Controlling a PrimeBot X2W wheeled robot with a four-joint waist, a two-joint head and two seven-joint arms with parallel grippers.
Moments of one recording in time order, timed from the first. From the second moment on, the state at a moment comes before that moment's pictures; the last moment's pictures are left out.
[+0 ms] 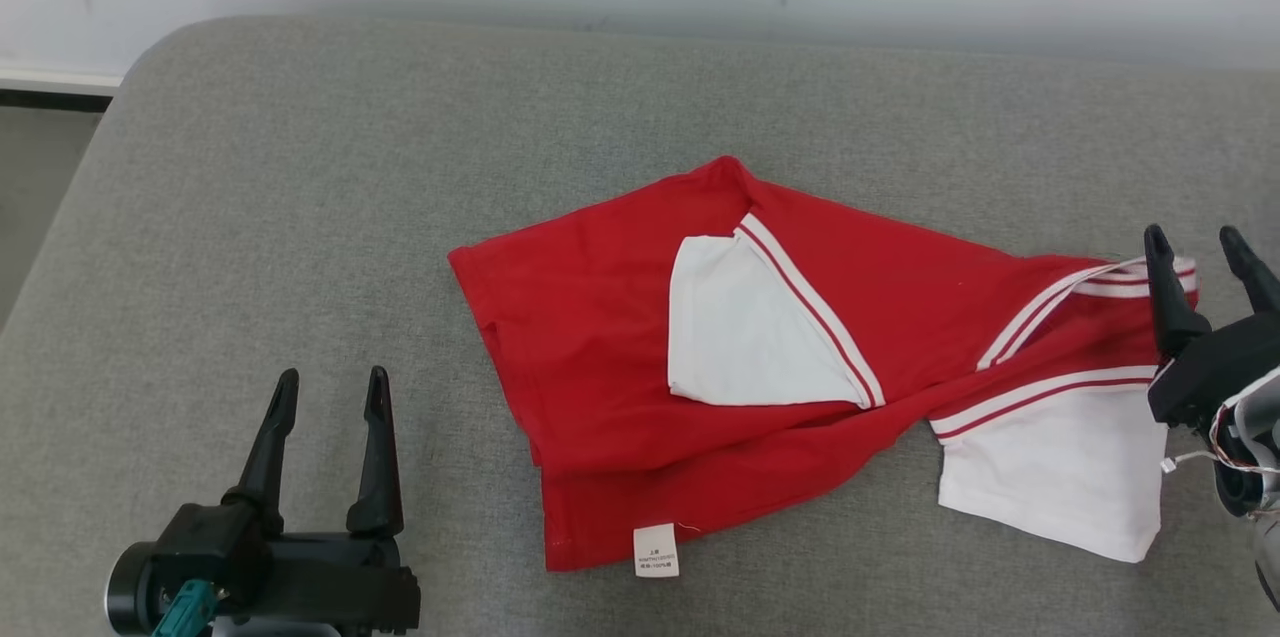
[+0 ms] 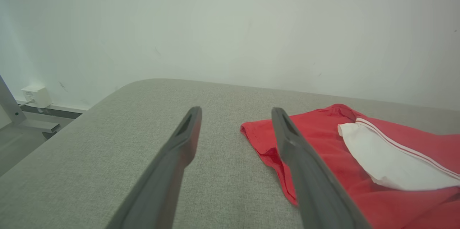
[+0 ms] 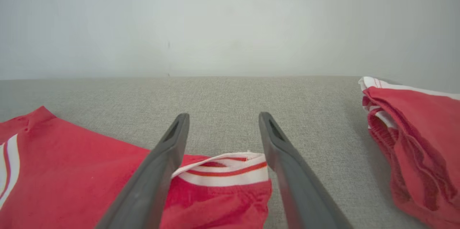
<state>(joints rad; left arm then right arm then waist) -0.12 0.05 -0.03 0.08 -0.16 -0.03 -0.26 -0.66 -0.52 0.38 0.89 0.67 0.13 -0.26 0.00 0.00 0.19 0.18</state>
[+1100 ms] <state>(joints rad) -0.03 0.05 0.08 0.09 -0.11 -0.06 -0.26 -0.03 -0.27 0.00 0.20 0.38 0.13 -0.26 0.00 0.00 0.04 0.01</state>
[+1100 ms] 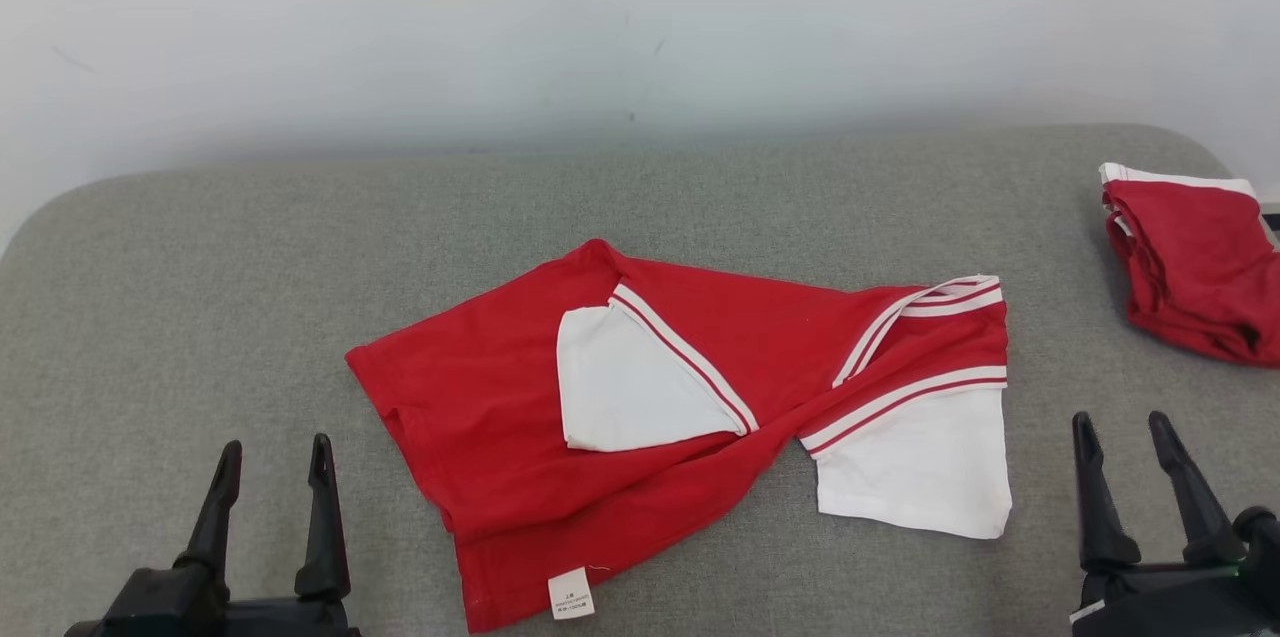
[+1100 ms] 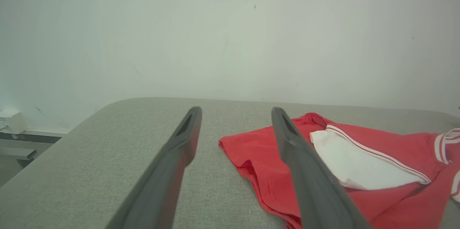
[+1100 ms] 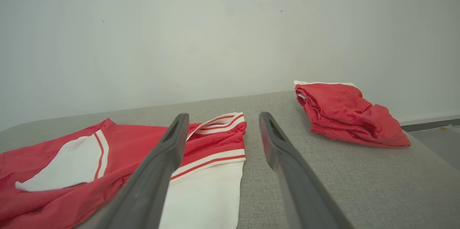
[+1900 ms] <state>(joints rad) 0.02 0.05 0.09 0.12 -0.08 -0.06 -0.26 0.05 -0.20 0.00 0.12 0.31 0.13 -0.26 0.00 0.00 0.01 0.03</state>
